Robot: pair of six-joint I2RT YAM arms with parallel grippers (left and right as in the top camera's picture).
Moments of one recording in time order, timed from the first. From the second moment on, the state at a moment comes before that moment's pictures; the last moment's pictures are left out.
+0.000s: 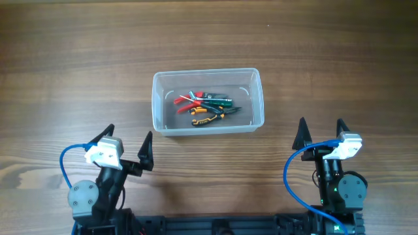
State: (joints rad) left arm 0.09 0.04 0.24 -0.33 0.33 -0.08; right arm -0.04 0.01 0.01 0.00 -0.06 0.15
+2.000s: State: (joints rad) left arm 0.09 0.02 0.16 -0.36 -0.03 -0.08; right arm -0.04 0.01 0.01 0.00 -0.06 0.15
